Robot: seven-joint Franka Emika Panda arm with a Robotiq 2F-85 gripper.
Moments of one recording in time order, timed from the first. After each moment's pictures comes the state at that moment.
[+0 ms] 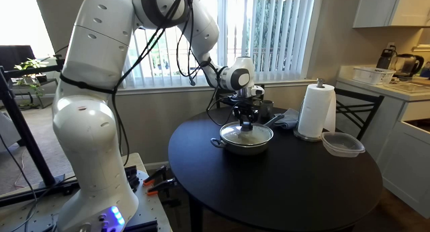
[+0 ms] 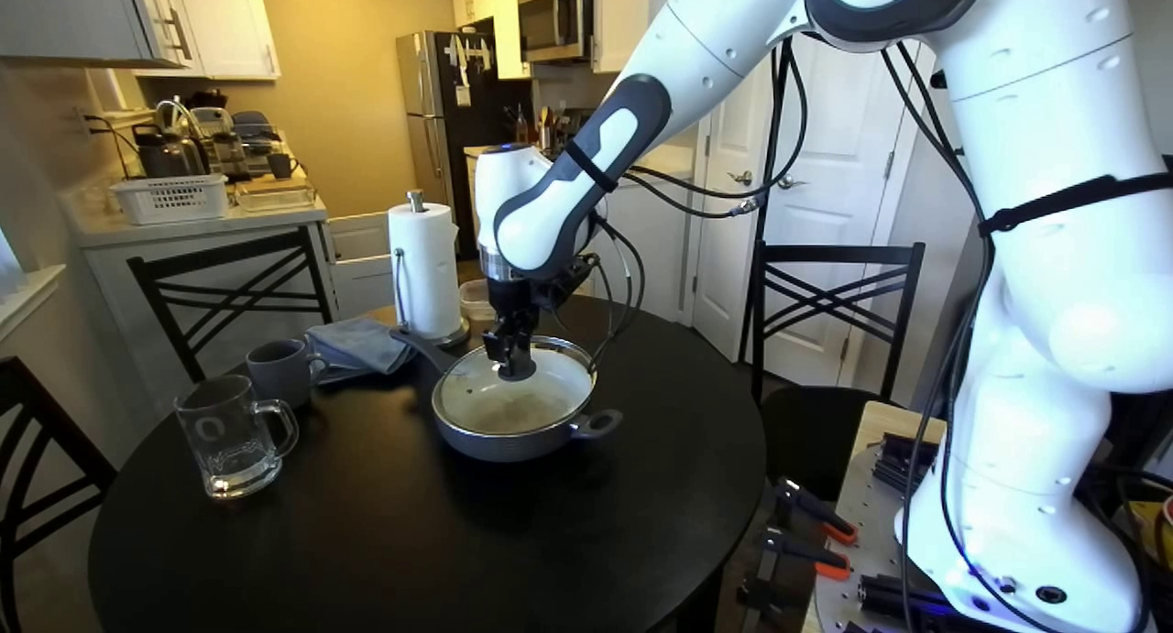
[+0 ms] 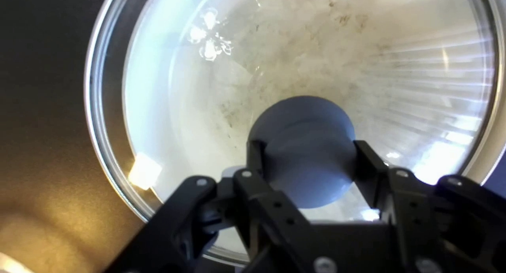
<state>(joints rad) 0.13 0.45 0.01 -1.97 -0.12 2.51 0.01</state>
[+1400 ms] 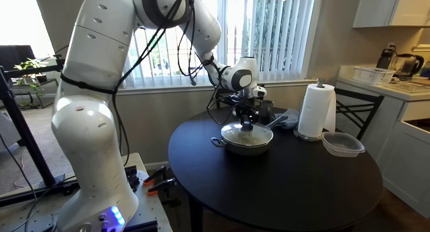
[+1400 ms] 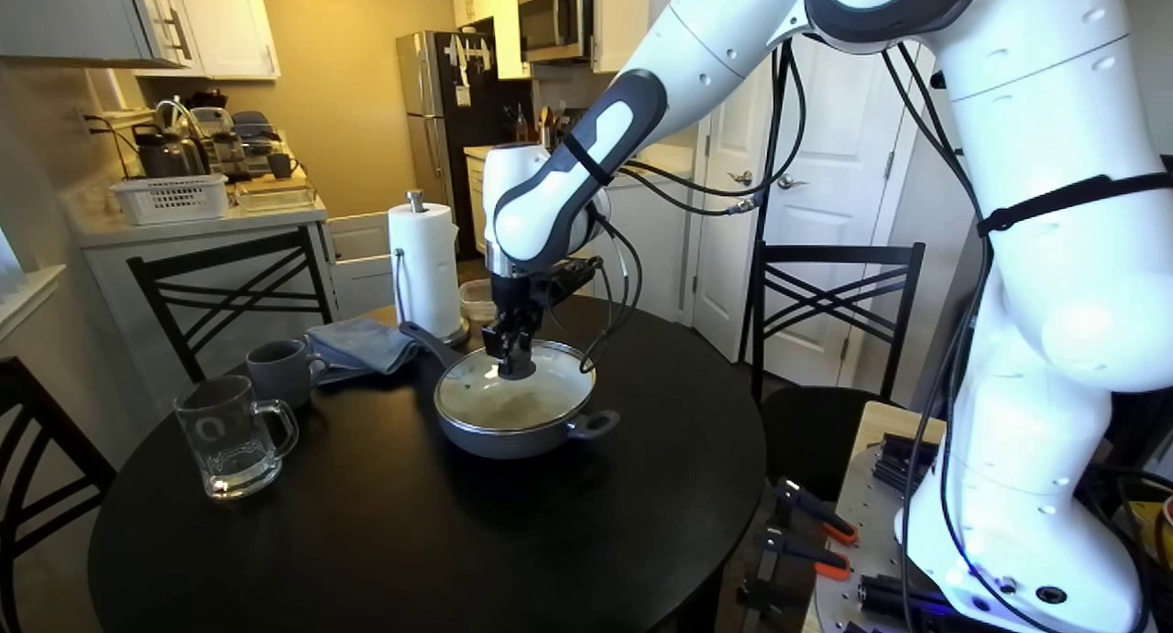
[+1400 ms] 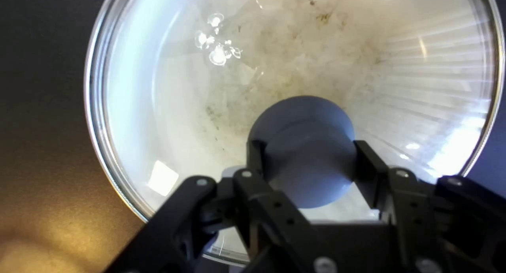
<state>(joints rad) 0.09 0.46 0.03 -1.97 -0.04 2.51 0.01</state>
